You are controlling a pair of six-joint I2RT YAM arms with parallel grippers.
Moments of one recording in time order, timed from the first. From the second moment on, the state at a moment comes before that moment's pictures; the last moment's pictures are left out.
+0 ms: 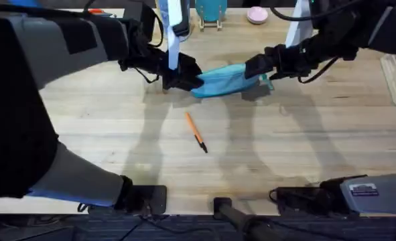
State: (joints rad) left arm -0.15 1.71 1.04 -0.56 0.85 1.15; right arm 0.14 1.59 1.12 -0.73 -0.36 0.07
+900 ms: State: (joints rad) left arm -0.15 1.71 1.04 -0.56 0.85 1.15; right arm 0.14 1.59 1.12 -0.73 -0.38 0.07
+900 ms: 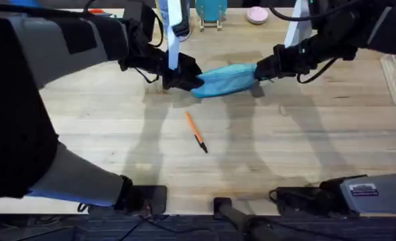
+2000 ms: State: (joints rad) left arm -0.14 1.71 1.04 -0.57 0.85 1.15; right arm 0.23 1.56 1.21 -0.74 -0.42 0.07
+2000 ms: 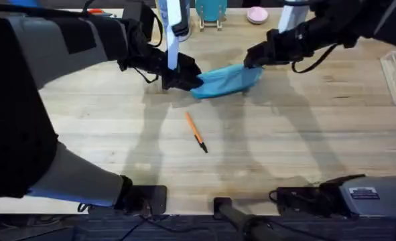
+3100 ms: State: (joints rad) left arm -0.13 1.71 1.04 -0.57 0.84 1.15; right arm 0.58 1.59 1.21 -0.60 -0.36 0.11
